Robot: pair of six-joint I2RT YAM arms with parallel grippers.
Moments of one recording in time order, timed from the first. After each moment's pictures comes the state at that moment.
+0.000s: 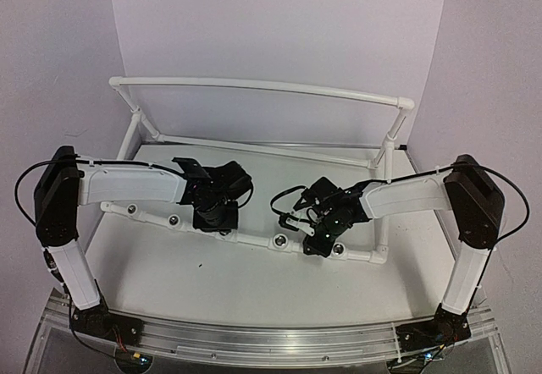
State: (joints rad) left arm -0.95 1.81 1.30 -0.77 -0.28 -0.92; right arm 0.83 1.87 1.14 -0.46 -0.06 -0.35
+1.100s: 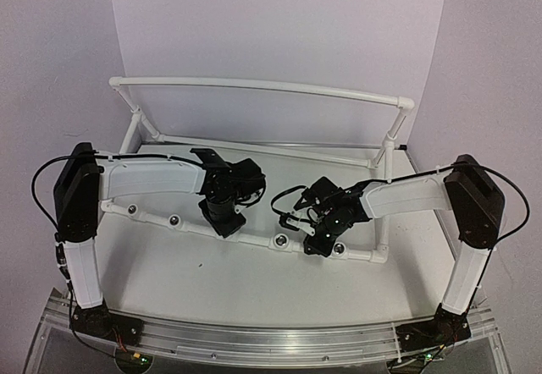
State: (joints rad) left arm -0.96 1.94 1.50 -1.00 -0.27 -0.07; right arm 0.82 1.87 1.14 -0.46 -0.05 -0.36
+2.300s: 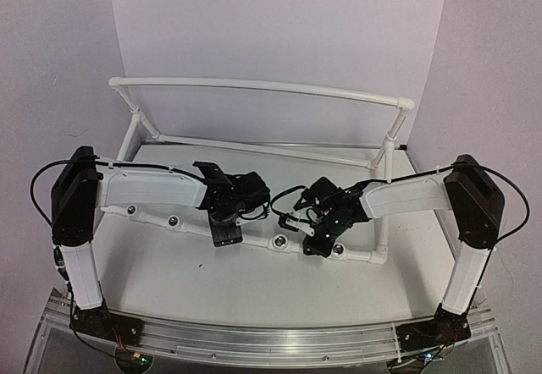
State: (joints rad) left arm -1.02 1.89 1.42 -0.89 -0.49 0.32; right arm 0.83 1.87 1.14 -0.46 -0.06 -0.36
